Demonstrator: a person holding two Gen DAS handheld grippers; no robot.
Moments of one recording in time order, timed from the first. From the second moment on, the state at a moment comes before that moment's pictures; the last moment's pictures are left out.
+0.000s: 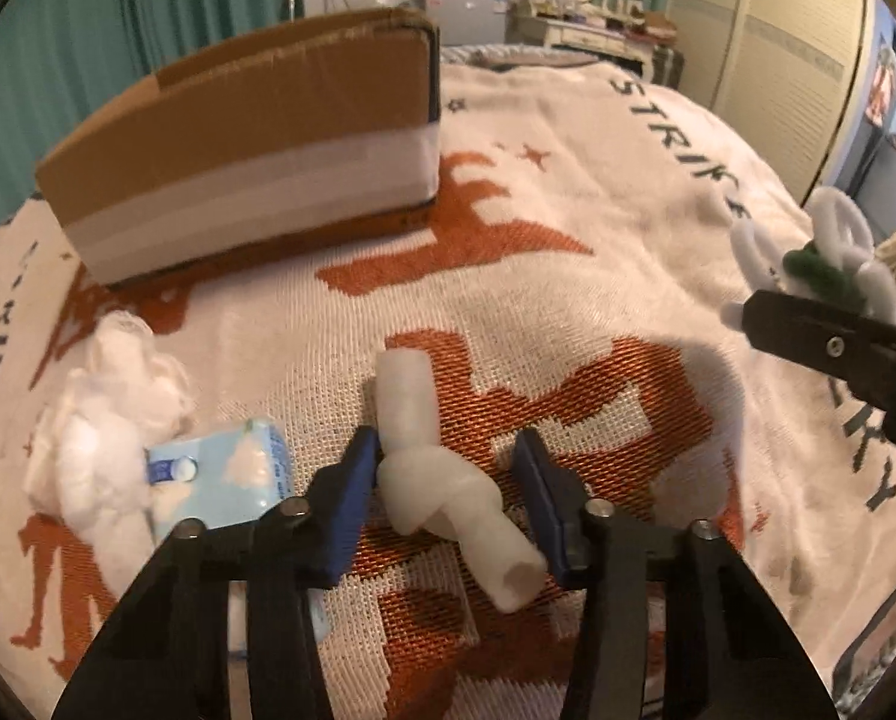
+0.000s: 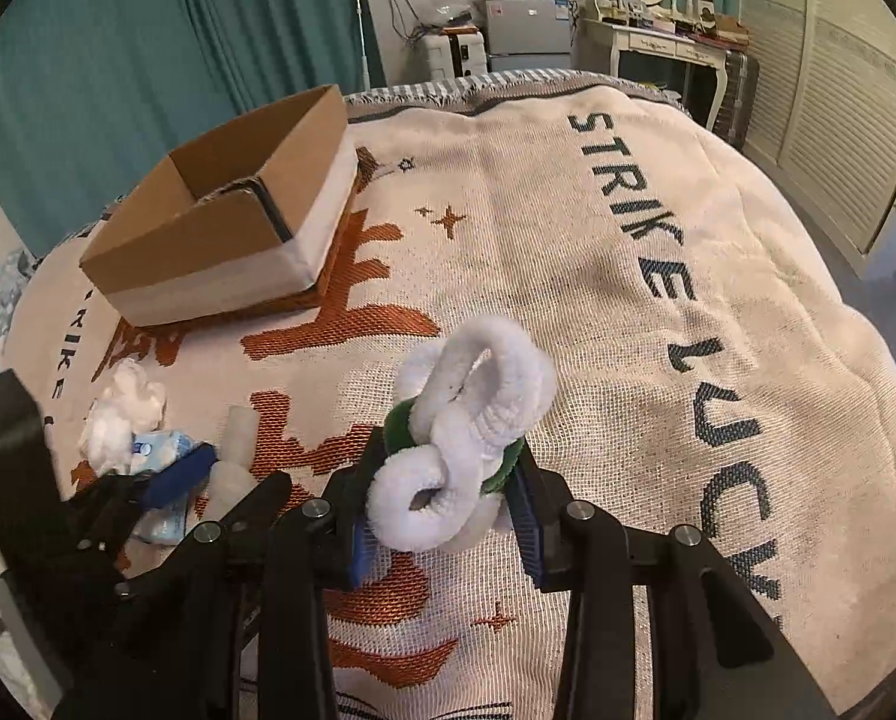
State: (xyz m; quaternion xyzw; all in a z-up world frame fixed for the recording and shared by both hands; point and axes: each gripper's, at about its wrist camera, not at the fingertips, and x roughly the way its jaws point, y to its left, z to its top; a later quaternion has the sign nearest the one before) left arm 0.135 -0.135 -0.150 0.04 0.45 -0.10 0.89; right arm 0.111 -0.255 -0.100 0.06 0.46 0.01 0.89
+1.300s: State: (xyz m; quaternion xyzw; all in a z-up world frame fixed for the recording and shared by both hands) left arm 0.175 -0.013 0.024 0.02 0.31 -0.11 0.94; right arm 0.158 -0.135 0.062 0.00 0.33 0.14 0.93
